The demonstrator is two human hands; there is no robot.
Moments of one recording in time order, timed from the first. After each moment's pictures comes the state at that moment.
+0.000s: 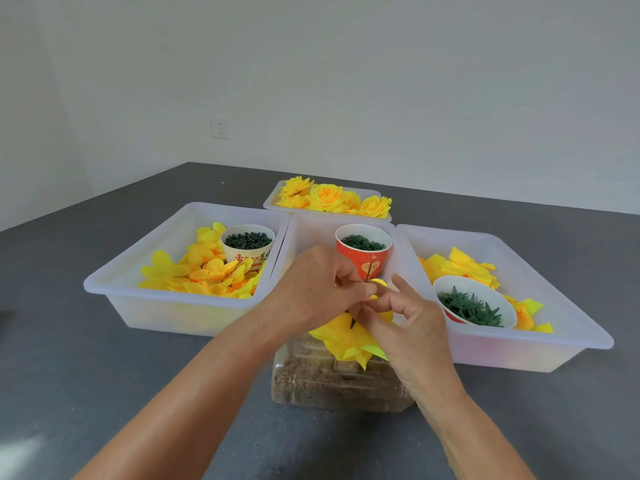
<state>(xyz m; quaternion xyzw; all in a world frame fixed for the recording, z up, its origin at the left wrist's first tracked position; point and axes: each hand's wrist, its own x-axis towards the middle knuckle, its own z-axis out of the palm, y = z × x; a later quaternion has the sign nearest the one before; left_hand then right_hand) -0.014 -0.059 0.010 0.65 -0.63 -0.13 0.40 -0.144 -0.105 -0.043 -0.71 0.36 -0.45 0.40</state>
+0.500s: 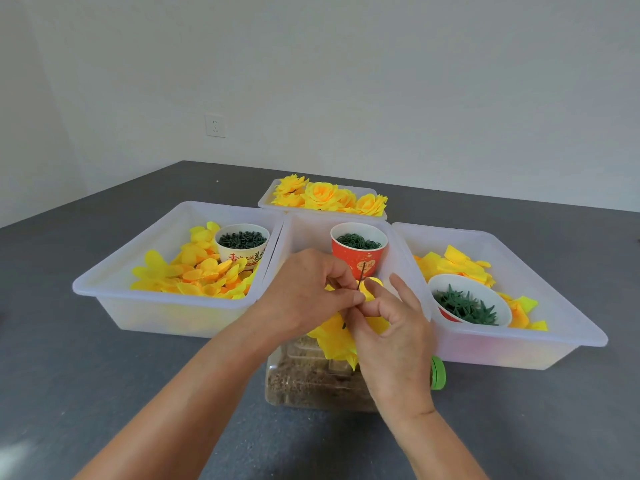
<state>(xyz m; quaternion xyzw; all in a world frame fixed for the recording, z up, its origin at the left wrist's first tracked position) -0.011 -0.059 0.004 0.64 -0.63 -0.13 0.42 -0.129 -0.091 -0.054 -0.71 0.40 -0.52 0.24</state>
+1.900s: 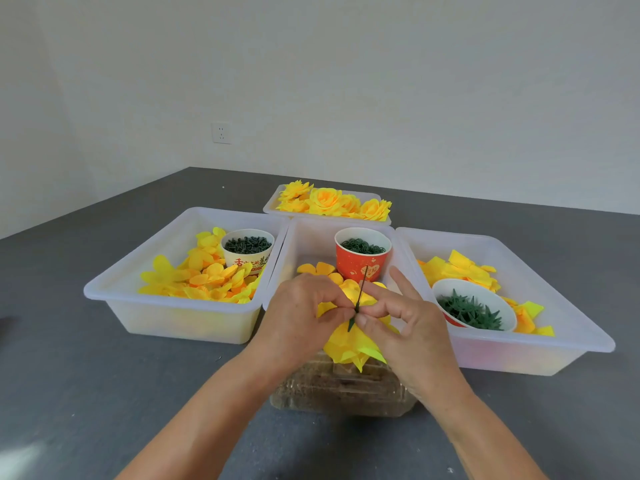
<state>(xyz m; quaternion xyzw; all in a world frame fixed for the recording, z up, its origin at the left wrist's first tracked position) -0.012 -0.049 -0.026 0.61 -0.63 -0.03 0.48 -0.154 -0.110 -0.039 -0.77 0.33 -0.41 0.36</state>
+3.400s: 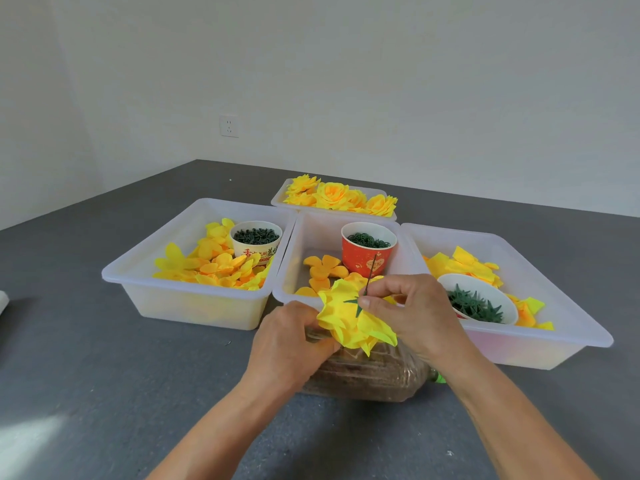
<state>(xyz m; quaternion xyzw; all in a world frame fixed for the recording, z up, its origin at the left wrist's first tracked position) -0.011 -0.021 -0.062 0.72 -0.53 -0.08 0.44 -0.150 -0.117 -0.020 -0.81 0.34 -0.35 0.33</state>
